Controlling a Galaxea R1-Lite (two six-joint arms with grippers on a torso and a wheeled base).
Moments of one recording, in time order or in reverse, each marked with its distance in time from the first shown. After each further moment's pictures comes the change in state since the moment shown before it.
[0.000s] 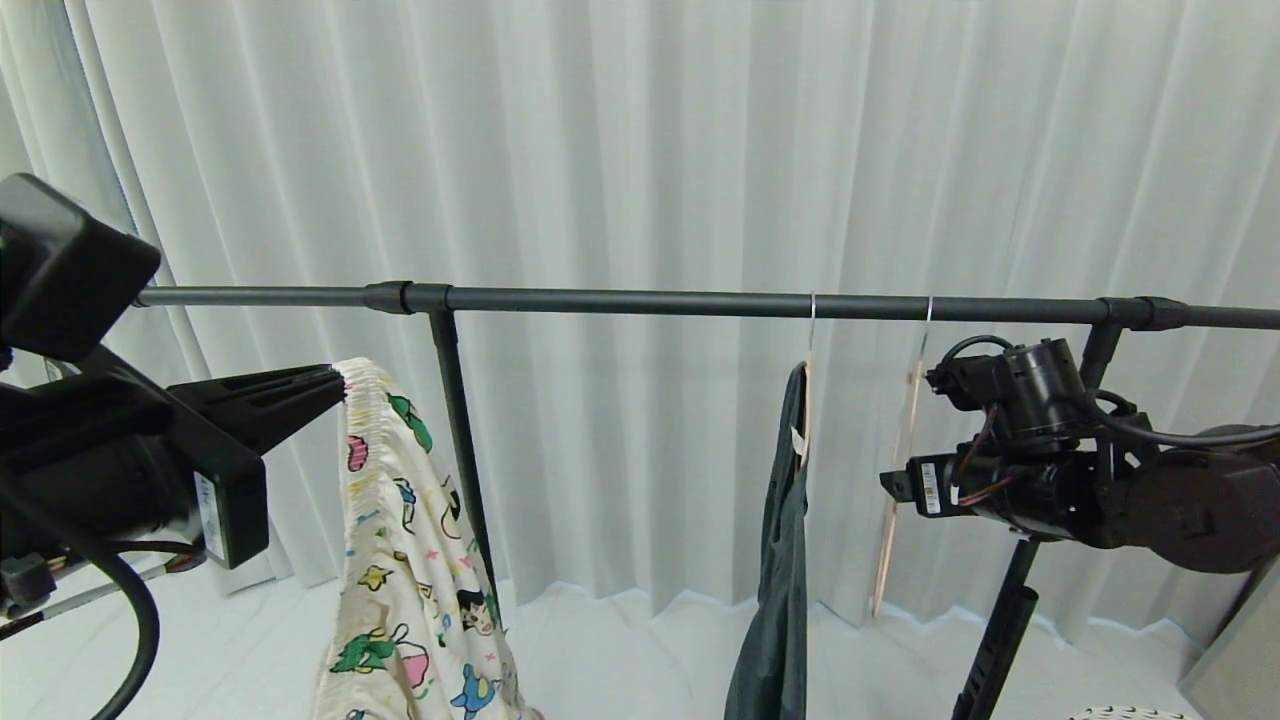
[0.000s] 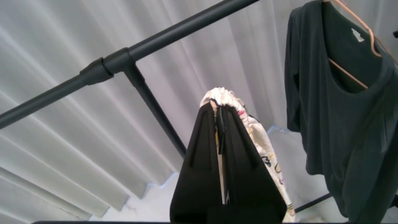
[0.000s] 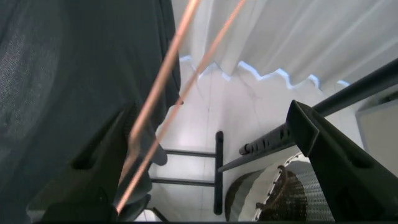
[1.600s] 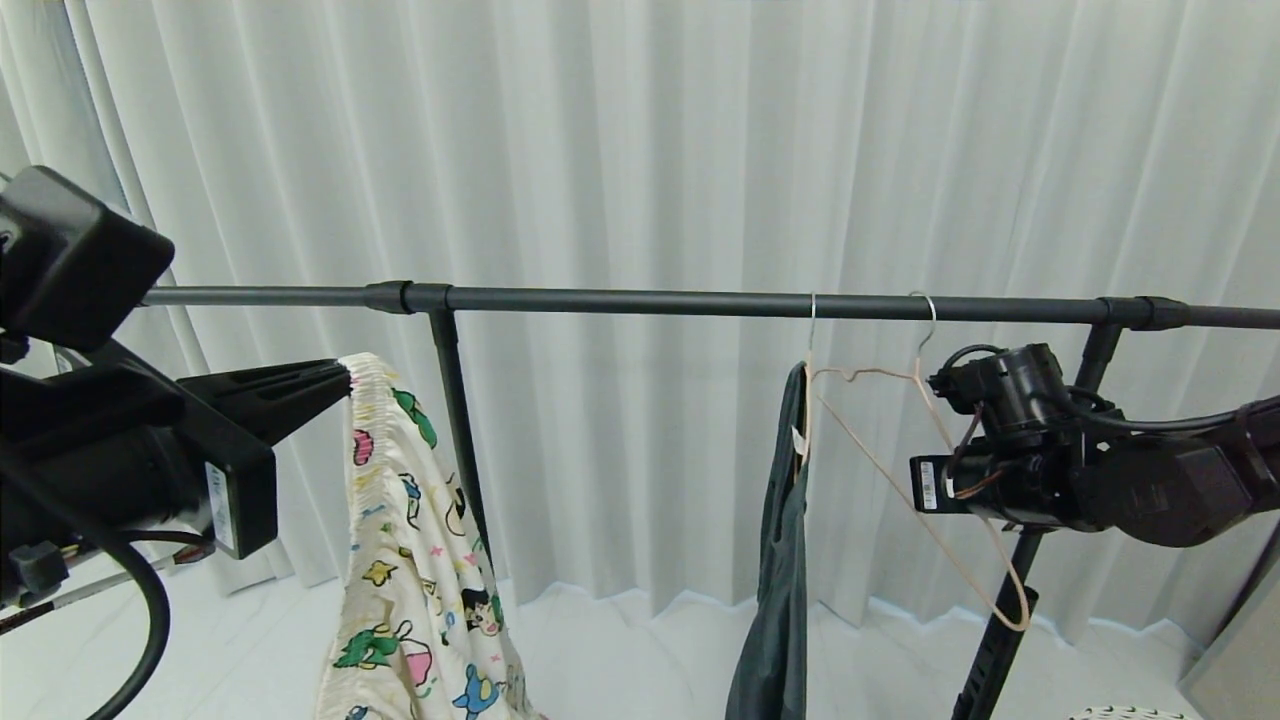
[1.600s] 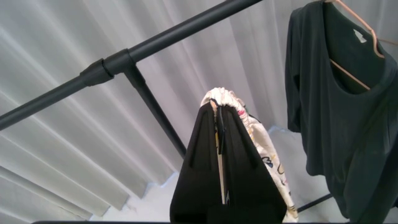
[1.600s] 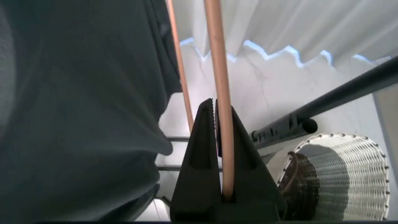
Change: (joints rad) left arm 0.000 0.015 -0.013 0.000 0.004 0.000; right arm -0.066 0.075 -0.048 0.022 0.070 0.053
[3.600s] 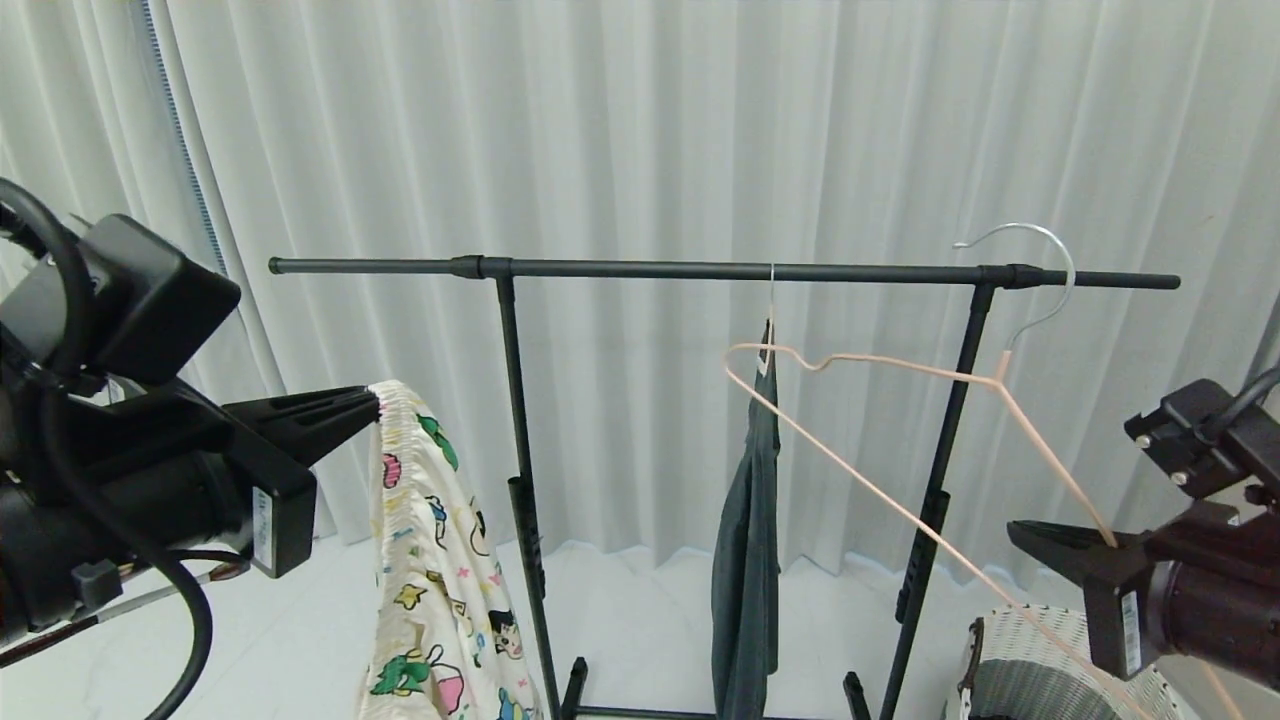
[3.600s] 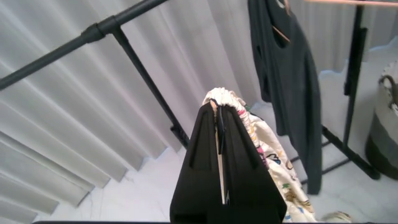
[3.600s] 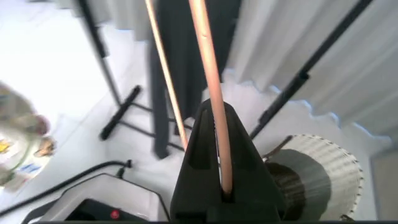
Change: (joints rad) left arm -0.010 0.032 0.038 -0.024 -0.001 0.000; right arm 0.363 -0.674 0.361 0.038 -0.005 -0.159
